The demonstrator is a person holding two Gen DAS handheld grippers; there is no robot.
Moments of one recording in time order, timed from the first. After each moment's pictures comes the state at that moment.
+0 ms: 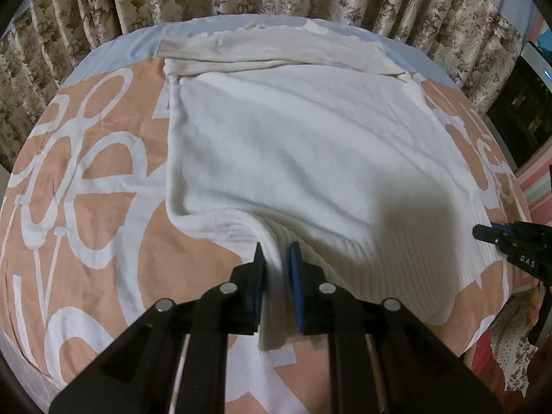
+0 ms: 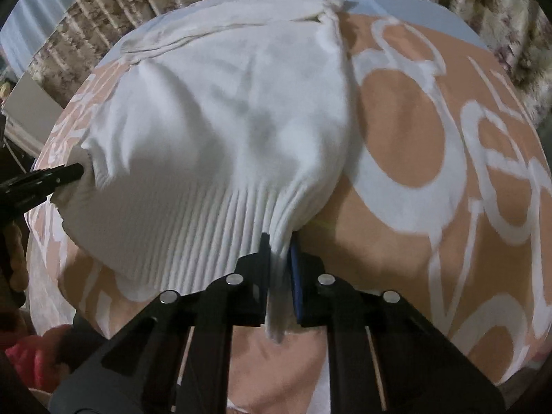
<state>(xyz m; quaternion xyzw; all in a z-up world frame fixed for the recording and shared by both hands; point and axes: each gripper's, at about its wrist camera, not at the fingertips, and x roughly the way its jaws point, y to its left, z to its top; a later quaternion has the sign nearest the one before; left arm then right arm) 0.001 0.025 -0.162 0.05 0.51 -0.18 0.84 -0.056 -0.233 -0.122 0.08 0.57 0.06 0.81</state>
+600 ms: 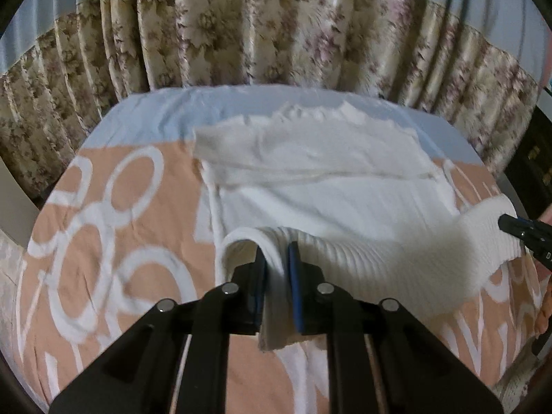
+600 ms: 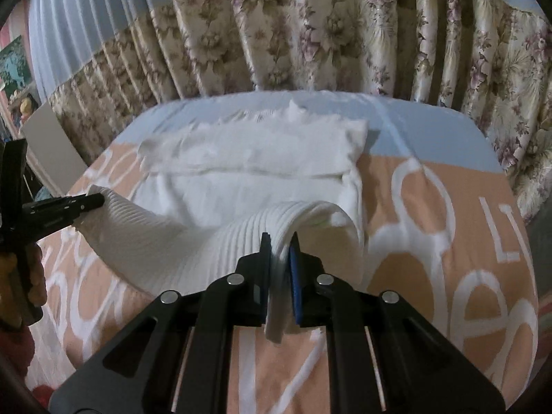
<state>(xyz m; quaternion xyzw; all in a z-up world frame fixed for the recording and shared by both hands) 0.090 0.044 -0.106 0.02 0.42 -0.14 0.90 0.044 -0.237 -0.050 0.07 0.43 0.07 0.90</state>
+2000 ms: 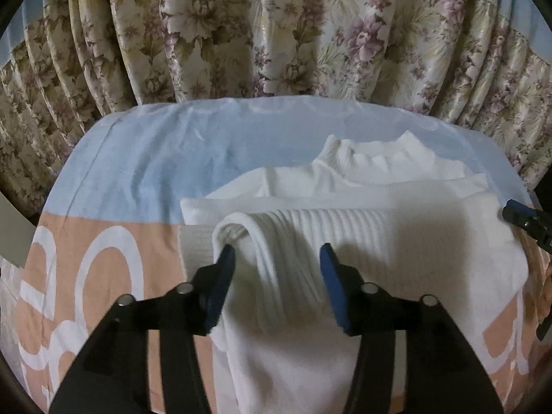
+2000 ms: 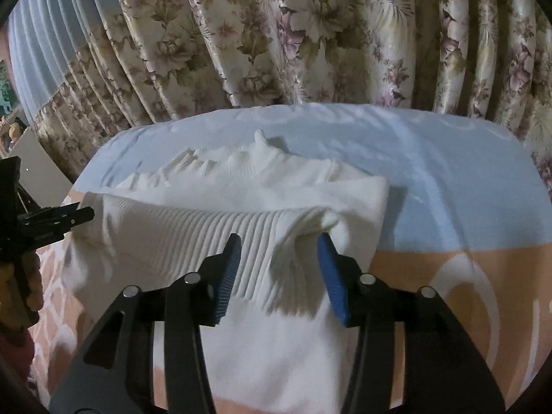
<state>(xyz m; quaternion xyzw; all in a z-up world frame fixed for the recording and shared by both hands) 0.259 0.031 -0.135 0.04 0.45 -0.13 0.89 0.224 -0.282 -0.111 0.11 0.45 0.08 0.88</state>
